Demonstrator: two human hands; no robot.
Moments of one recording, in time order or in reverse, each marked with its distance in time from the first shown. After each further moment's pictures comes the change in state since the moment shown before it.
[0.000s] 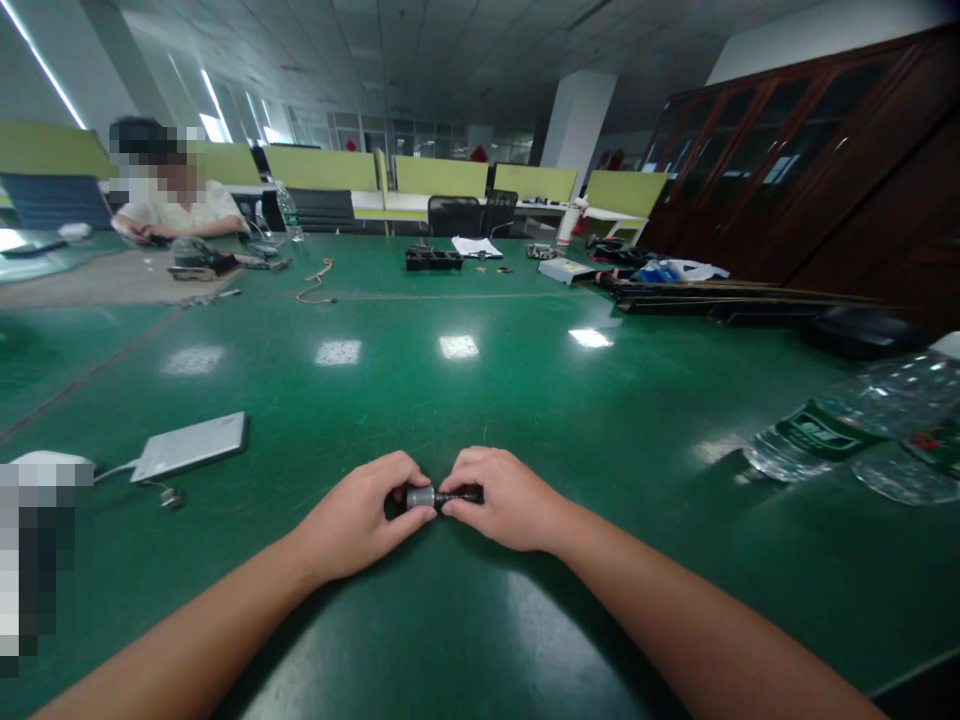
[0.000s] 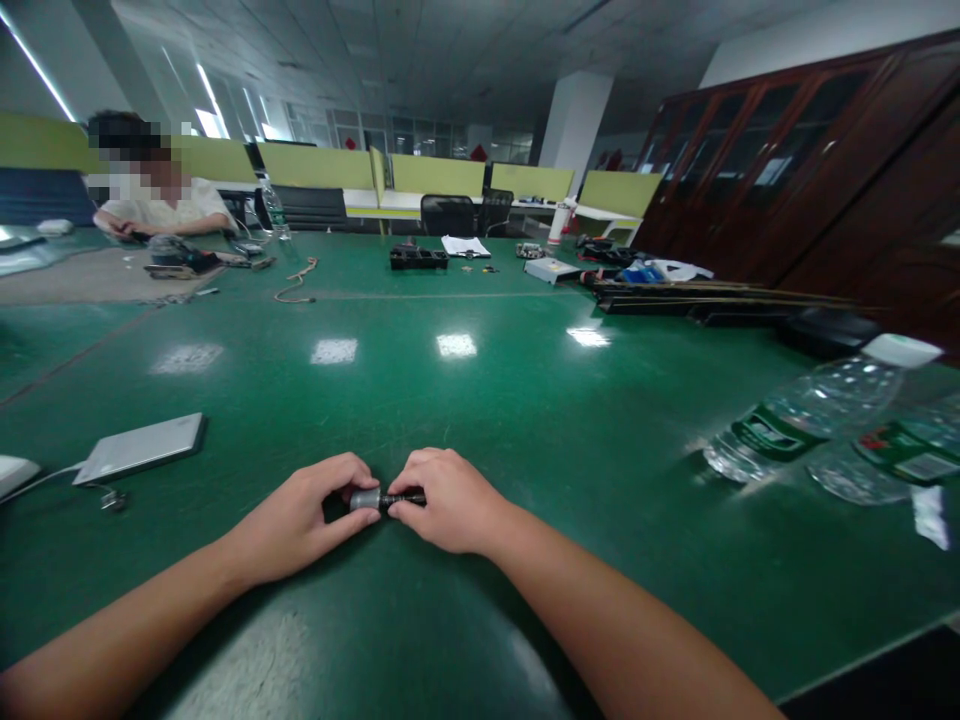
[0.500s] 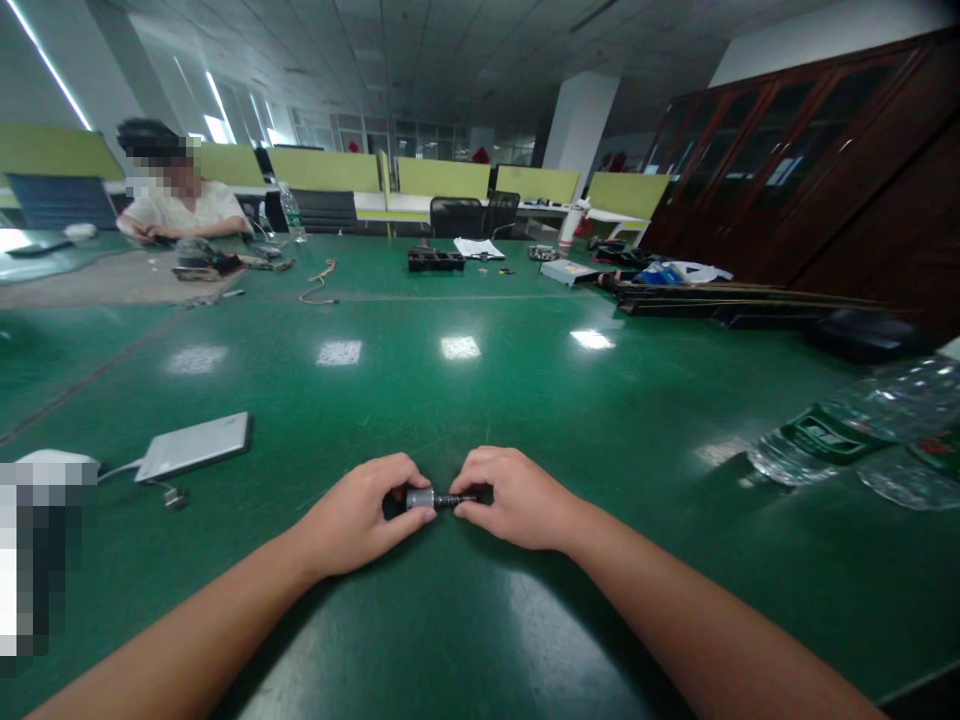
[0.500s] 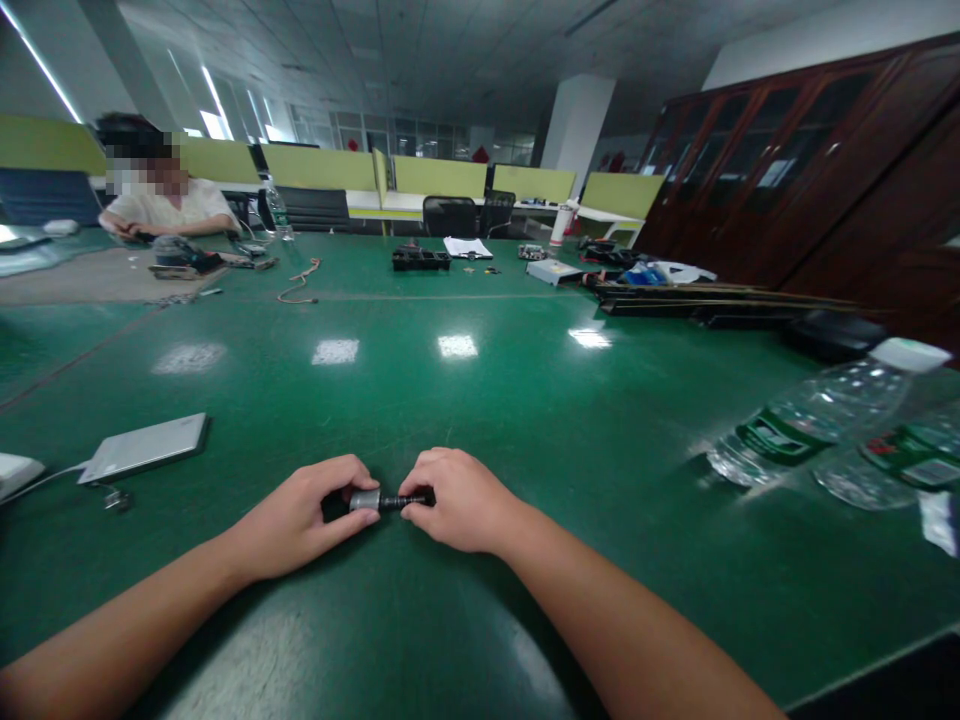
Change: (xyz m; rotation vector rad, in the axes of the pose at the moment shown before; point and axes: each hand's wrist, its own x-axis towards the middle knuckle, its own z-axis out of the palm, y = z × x) left_hand -0.001 -0.005 -0.005 0.016 -0.016 0.020; right_hand -0.001 0.000 -0.005 -0.037 -0.021 0.006
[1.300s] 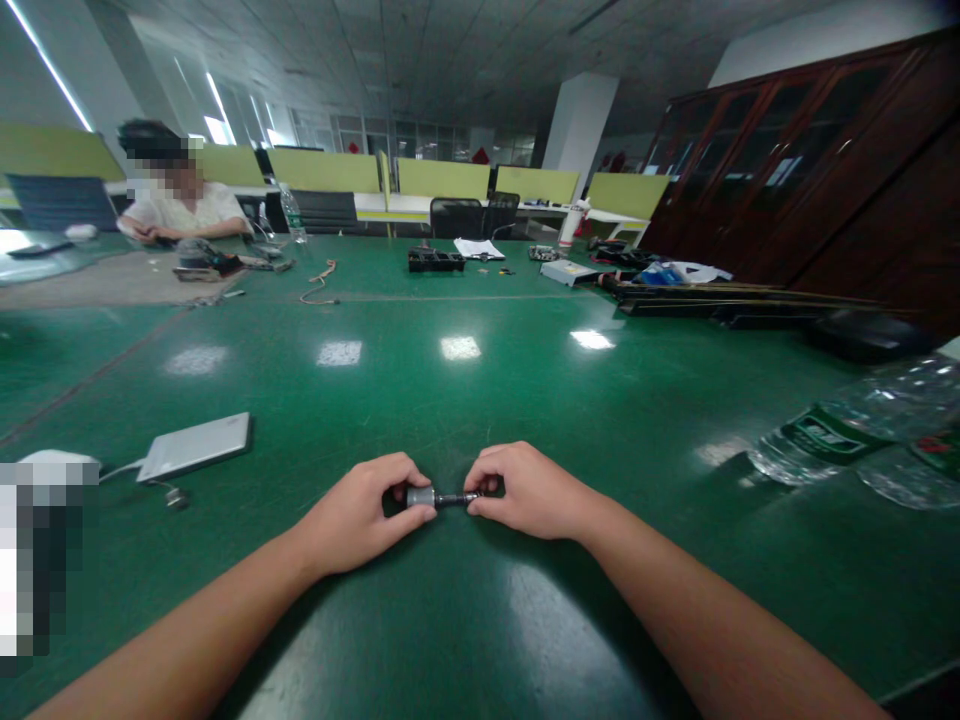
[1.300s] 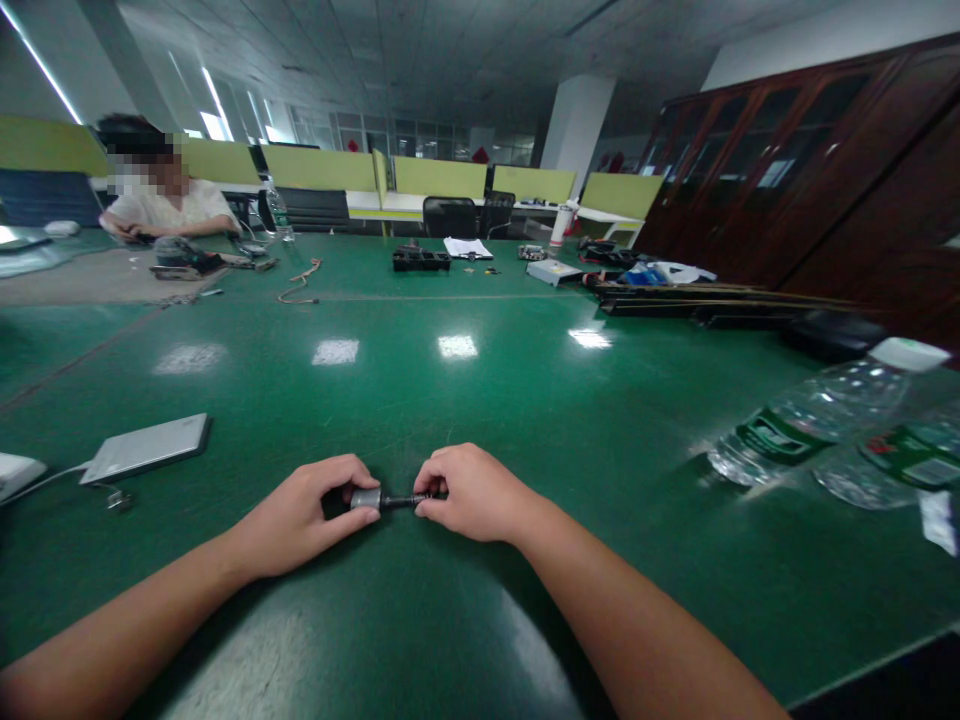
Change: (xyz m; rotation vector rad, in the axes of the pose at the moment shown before) left_hand 0.000 -0.004 0.000 -0.051 0.011 -0.035; right_hand -0.002 0.002 -0.014 0.042 -0.063 0.132
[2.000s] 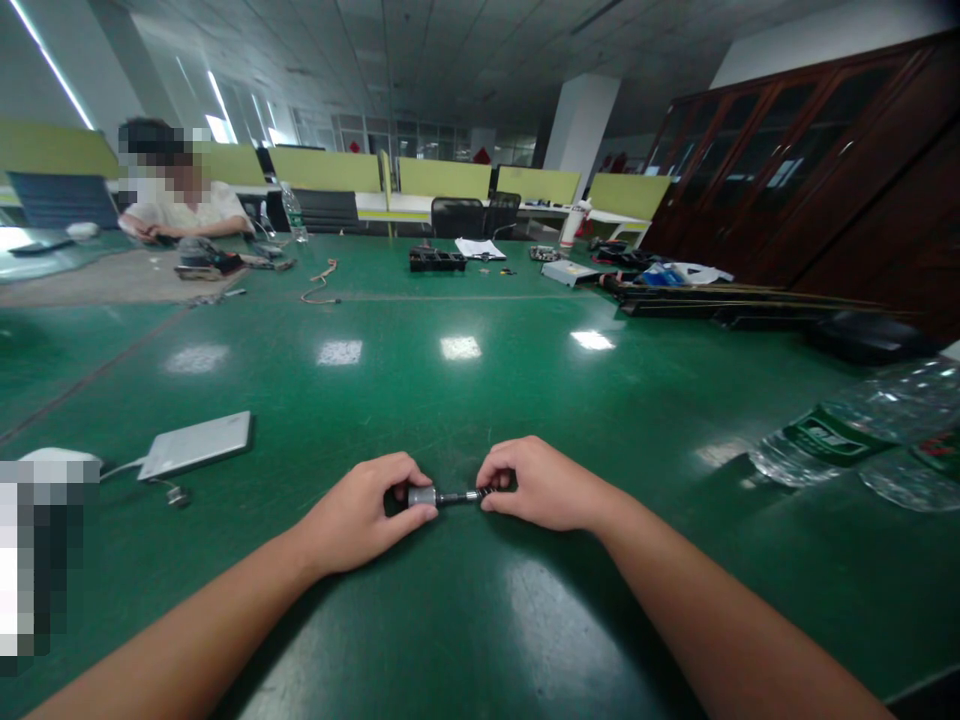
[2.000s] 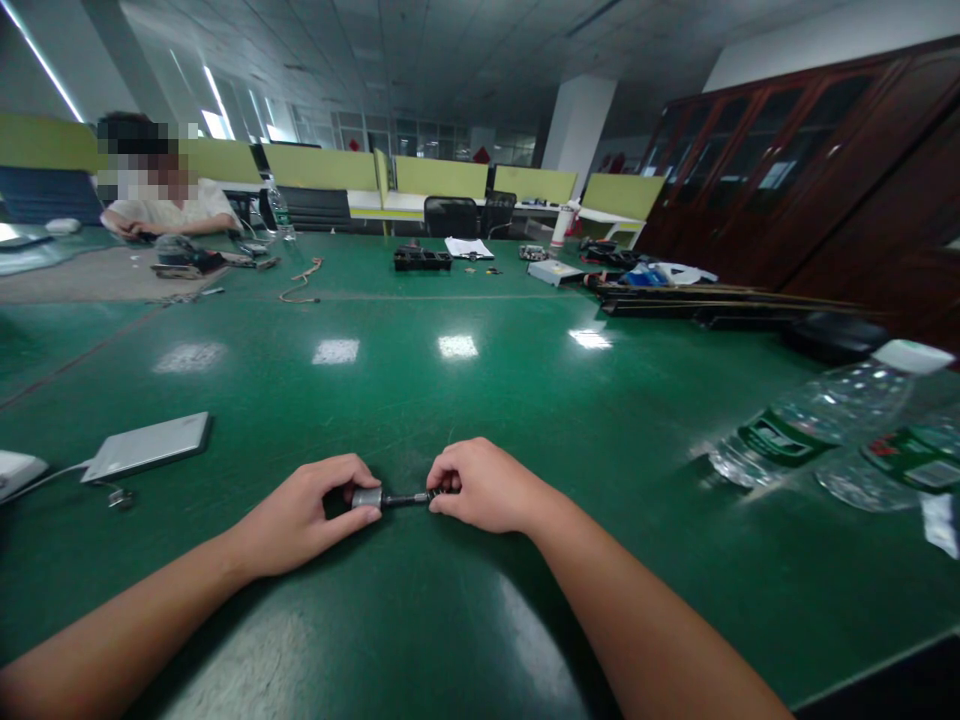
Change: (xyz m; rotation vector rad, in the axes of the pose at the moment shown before) left_hand -0.001 0.000 0.000 0.004 -0.003 0.000; right_hand -0.003 0.007 -0.011 0.011 -0.046 0.056
